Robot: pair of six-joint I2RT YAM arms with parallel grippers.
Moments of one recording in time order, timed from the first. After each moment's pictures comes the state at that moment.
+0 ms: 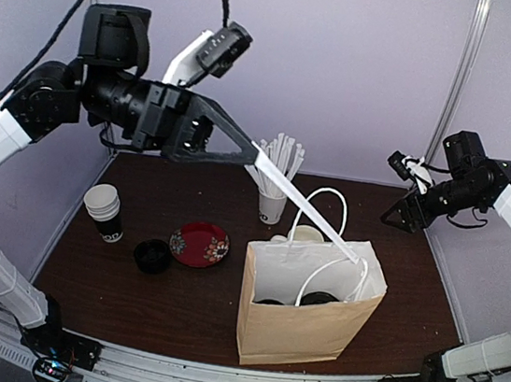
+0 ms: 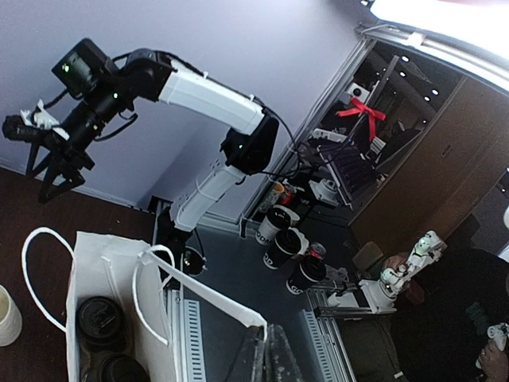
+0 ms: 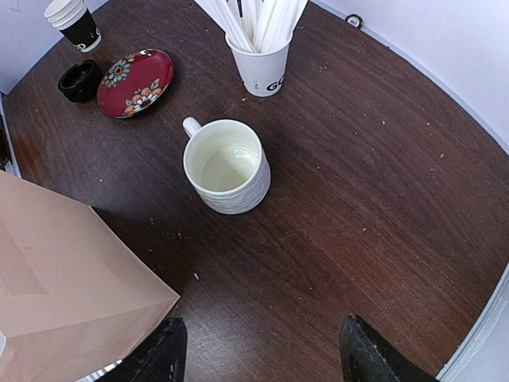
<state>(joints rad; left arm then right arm) -1.06 1.41 1.86 -0.63 0.82 -0.38 0.20 1.27 1.39 -1.07 -0.42 -0.42</state>
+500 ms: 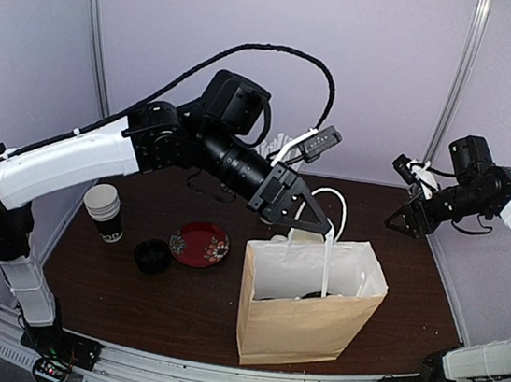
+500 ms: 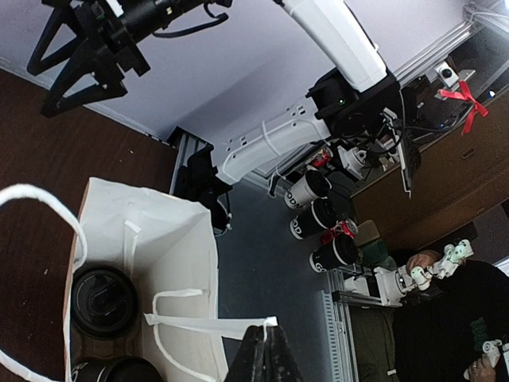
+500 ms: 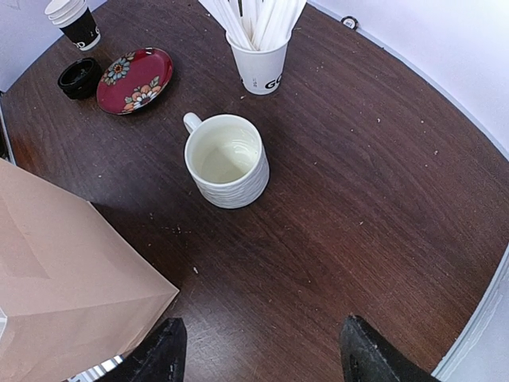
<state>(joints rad) -1.11 1.74 1.86 -0.58 0.79 -0.39 0.20 1.20 1.34 -1.06 -0.40 -0.42</state>
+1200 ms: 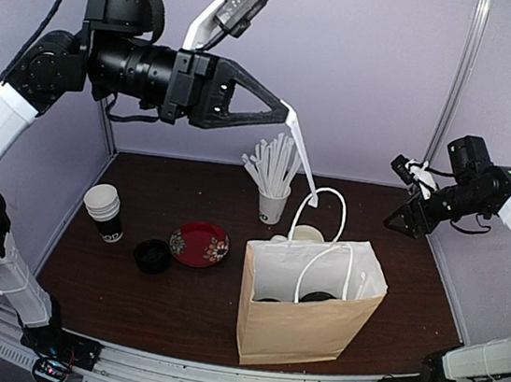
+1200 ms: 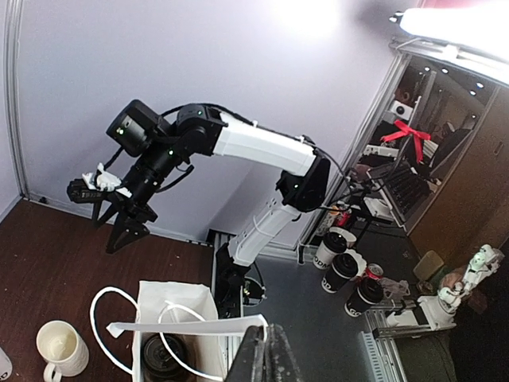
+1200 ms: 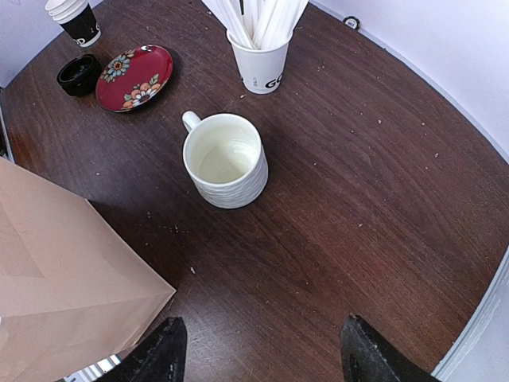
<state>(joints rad) -1.11 1.57 2.20 -0.79 0.60 -0.22 0.20 1.21 1.34 -1.06 -0.40 -0.44</state>
